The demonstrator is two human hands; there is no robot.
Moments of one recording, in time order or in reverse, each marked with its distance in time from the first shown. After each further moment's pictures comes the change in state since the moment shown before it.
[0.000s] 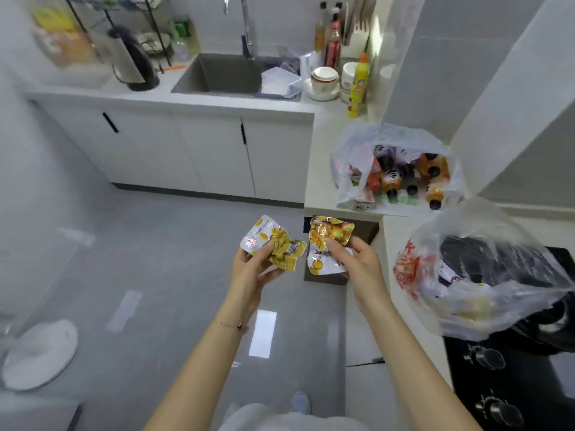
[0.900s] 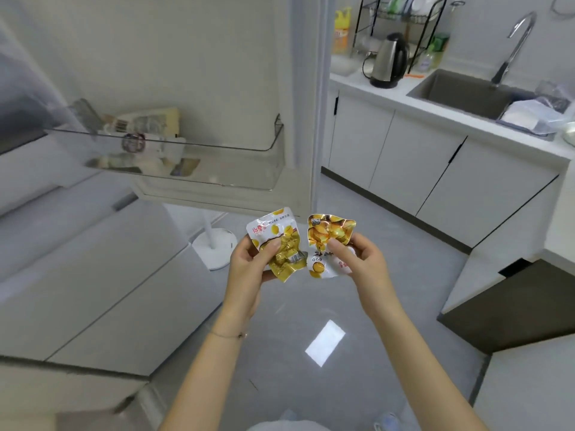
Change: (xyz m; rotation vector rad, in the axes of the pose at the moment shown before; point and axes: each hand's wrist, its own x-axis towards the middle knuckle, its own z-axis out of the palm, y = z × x) left_hand -0.255 0.117 -0.409 -0.019 0.507 0.414; right_hand -0.248 0.051 0.402 -0.105 -0.664 -0.083
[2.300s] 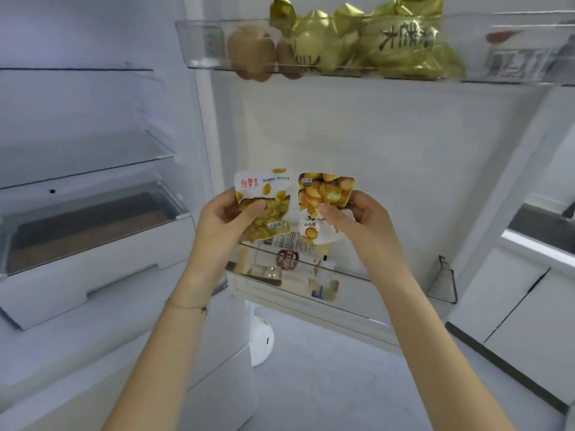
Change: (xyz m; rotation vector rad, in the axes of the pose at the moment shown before) left_hand 0.121 0.251 -0.188 0.108 0.023 0.642; right_hand 0.123 -0.170 0.271 -0.122 -0.204 -0.452
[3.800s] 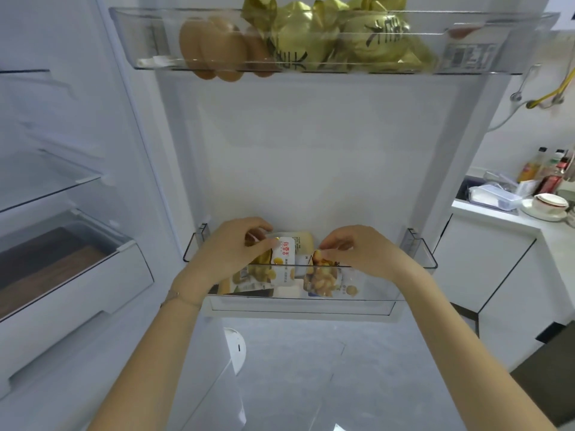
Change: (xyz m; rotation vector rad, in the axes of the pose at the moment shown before) left_hand 0.065 -0.056 -0.019 0.788 -0.720 0.084; right_hand -0.011 0.031 -0.020 -0.779 -0.155 0.335
